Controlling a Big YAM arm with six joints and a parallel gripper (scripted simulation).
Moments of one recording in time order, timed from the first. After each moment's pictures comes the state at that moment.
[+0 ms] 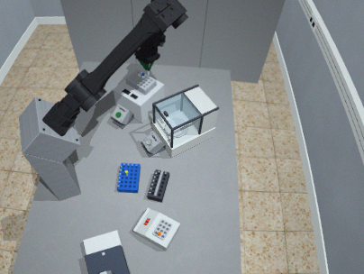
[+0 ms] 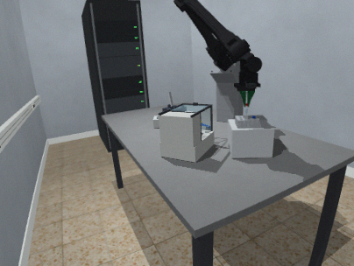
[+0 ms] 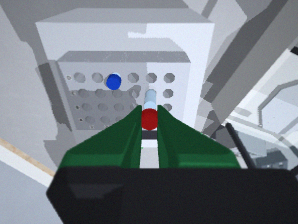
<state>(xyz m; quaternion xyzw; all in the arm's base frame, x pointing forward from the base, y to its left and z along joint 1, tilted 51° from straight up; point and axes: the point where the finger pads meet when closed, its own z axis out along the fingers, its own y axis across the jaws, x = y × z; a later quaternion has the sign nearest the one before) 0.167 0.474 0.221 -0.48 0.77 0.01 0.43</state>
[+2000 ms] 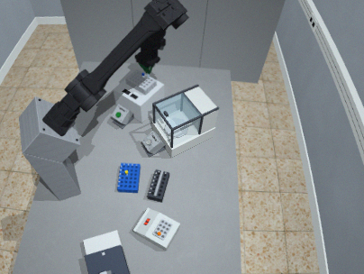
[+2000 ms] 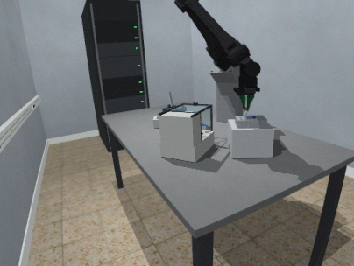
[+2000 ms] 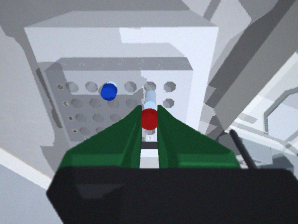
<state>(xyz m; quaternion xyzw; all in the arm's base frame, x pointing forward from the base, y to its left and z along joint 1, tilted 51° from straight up) 0.180 0.481 0.210 -0.47 0.77 0.01 0.43</state>
